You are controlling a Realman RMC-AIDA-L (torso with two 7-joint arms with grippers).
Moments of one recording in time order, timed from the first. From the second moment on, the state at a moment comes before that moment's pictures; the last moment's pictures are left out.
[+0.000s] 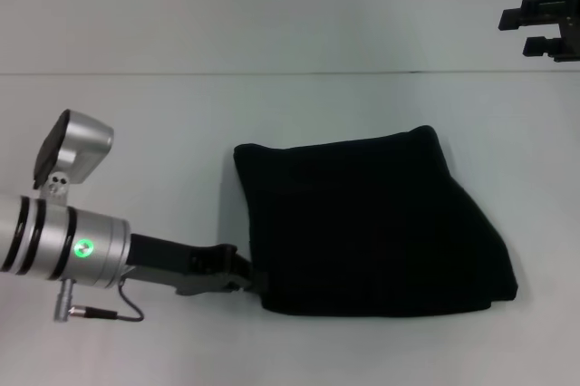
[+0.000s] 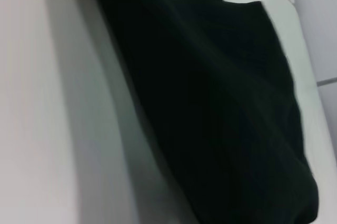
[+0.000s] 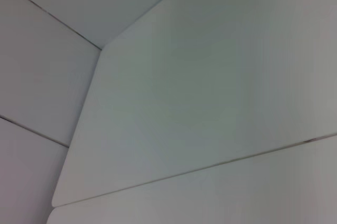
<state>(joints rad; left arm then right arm) -0.65 -2.11 0.77 0.63 2.30 1.49 -2.46 0.81 1.83 -0.62 -0.69 -2.21 -1.32 2.64</state>
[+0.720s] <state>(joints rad) -0.67 -2.05 0.59 0.73 2.41 1.62 -2.32 0.76 1.86 -0.58 -0.69 -2.01 -1.41 2.29</state>
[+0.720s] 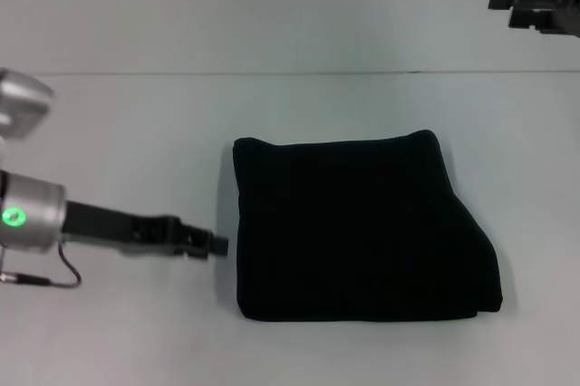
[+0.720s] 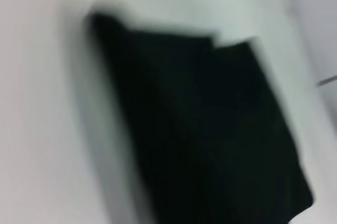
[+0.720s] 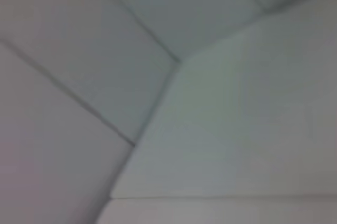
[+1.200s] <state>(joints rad) -0.68 -2.05 0.56 0.78 2.34 1.61 -1.85 0.47 2.00 -0.57 -0.82 -1.90 -1.56 1.63</state>
